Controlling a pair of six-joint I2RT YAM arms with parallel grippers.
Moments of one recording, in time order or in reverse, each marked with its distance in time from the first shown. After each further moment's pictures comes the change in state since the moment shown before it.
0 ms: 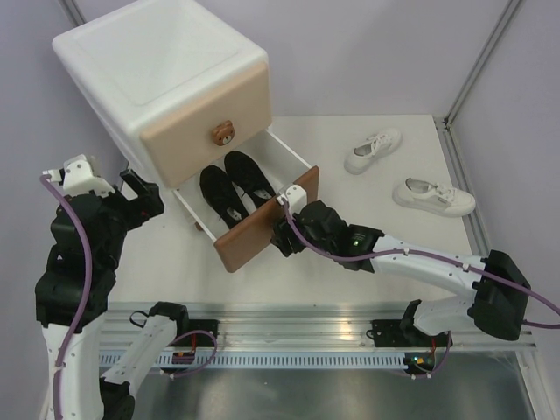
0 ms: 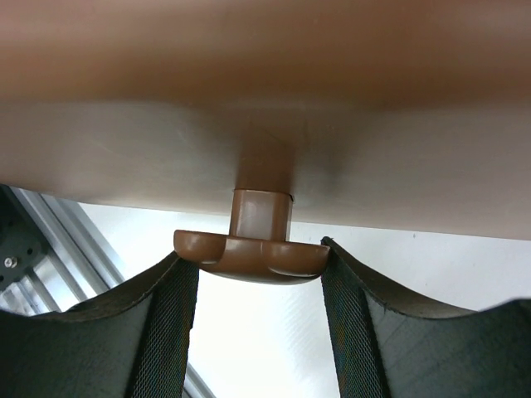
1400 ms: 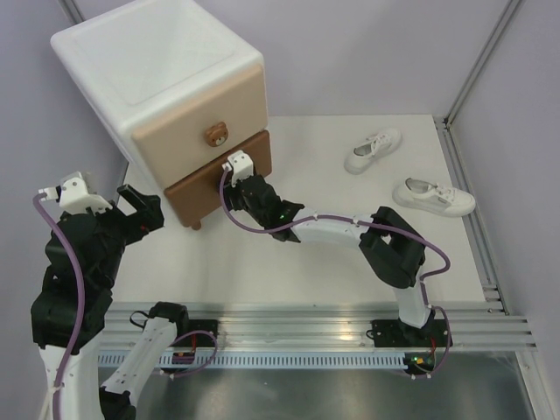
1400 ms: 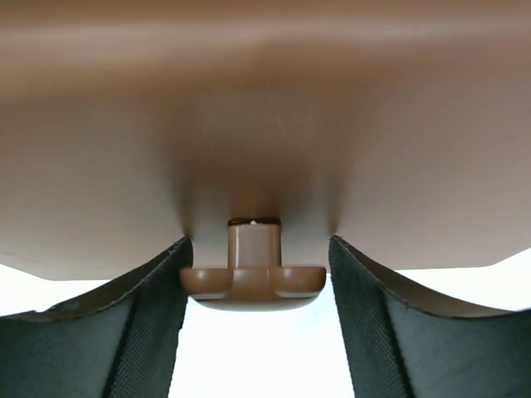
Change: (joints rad) left arm 0.000 -0.095 -0.040 -0.032 0.048 -0.040; right arm -0.012 0.687 0.525 0.460 0.235 -0.111
